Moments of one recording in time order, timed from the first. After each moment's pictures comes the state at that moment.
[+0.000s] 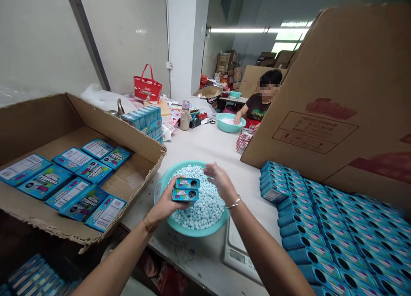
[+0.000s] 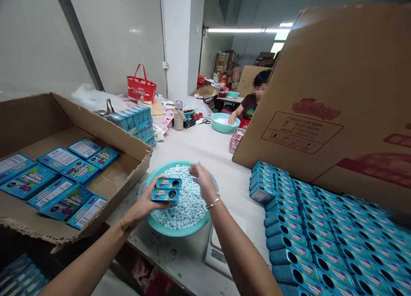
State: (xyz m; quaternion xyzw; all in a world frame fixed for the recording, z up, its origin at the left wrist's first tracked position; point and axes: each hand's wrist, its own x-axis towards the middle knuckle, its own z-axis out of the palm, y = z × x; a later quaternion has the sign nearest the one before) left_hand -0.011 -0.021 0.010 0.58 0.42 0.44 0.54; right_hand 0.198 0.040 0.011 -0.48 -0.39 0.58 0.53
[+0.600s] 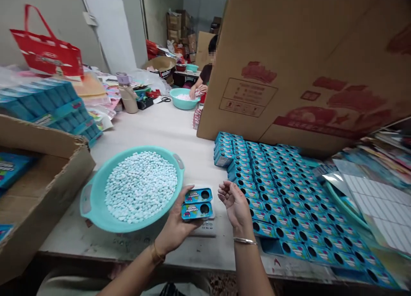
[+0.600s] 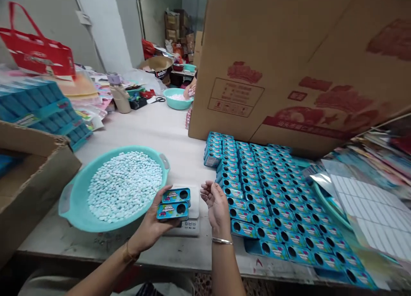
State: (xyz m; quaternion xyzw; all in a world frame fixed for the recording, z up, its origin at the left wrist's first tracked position) left_hand 0.162 -0.101 -0.027 0.59 0.30 0.34 0.67; right_hand 0.367 -0.128 -0.039 -0.48 -0.11 0.47 0.73
